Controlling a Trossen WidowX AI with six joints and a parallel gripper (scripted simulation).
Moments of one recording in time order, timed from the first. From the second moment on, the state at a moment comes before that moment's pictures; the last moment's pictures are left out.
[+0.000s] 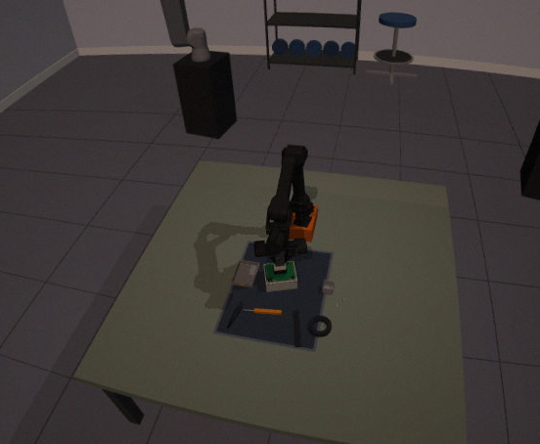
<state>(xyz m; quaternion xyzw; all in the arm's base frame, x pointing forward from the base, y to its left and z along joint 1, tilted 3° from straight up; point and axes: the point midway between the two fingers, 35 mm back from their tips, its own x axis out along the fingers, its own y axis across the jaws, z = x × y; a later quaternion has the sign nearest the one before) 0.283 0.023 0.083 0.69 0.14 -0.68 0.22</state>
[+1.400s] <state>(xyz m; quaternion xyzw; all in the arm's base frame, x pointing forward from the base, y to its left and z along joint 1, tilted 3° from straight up) 0.286 0.017 0.095 0.67 0.21 -0.69 0.16</state>
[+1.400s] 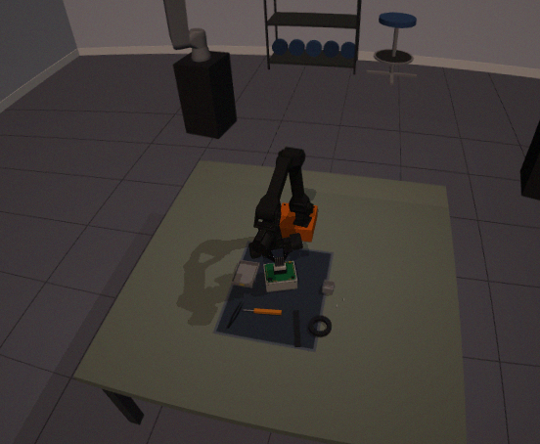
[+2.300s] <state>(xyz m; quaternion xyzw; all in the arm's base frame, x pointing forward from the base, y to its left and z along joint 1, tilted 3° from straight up) 0.283 0.022 0.102 0.68 0.16 -0.68 0.20</state>
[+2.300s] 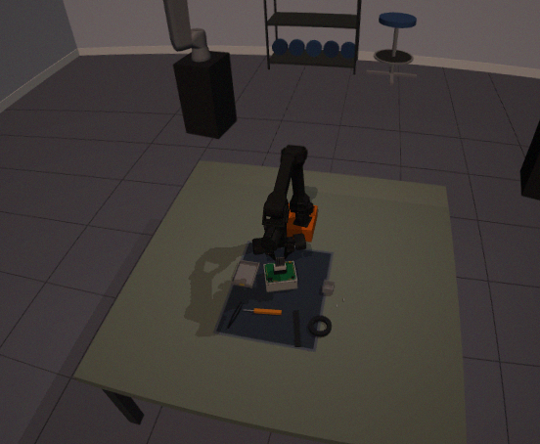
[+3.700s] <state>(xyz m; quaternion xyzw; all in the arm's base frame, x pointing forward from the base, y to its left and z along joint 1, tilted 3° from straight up) 0.285 0.021 0.080 0.69 0.17 -0.68 0.20</state>
